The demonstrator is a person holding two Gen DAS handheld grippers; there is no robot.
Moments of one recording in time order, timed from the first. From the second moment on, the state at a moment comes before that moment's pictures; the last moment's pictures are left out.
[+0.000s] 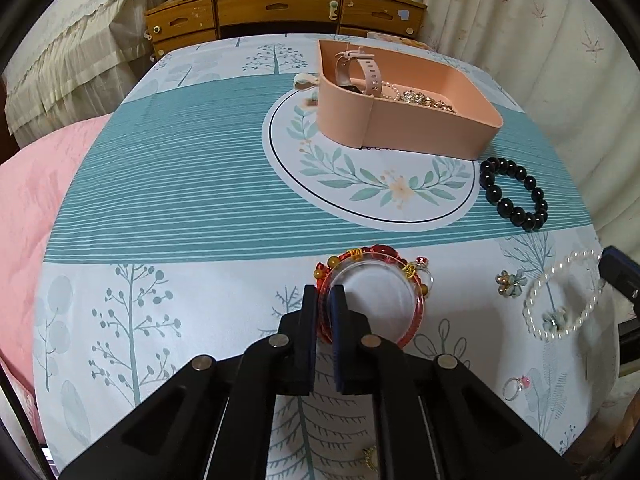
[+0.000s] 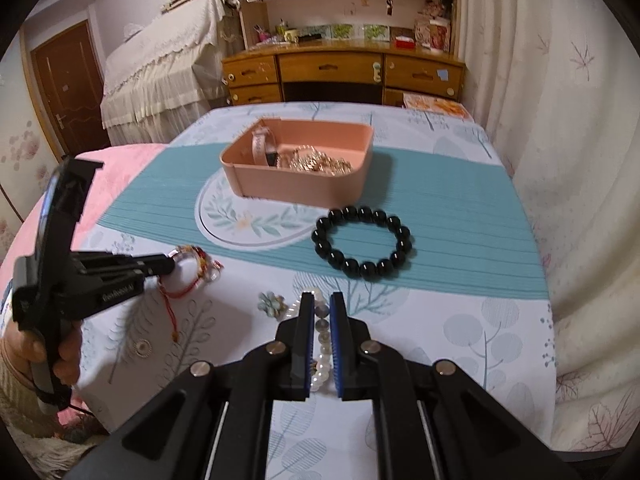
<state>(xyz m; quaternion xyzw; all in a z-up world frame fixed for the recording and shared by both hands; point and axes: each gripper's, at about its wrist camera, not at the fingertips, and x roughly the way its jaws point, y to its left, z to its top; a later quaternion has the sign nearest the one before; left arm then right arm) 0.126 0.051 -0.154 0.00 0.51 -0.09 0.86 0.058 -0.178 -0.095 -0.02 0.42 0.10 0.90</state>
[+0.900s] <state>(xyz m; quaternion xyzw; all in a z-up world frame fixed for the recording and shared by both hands) 0.137 0.031 -0.018 0.02 0.37 -0.12 0.92 0.119 -0.154 0.018 -0.01 0.29 0.12 0.95</state>
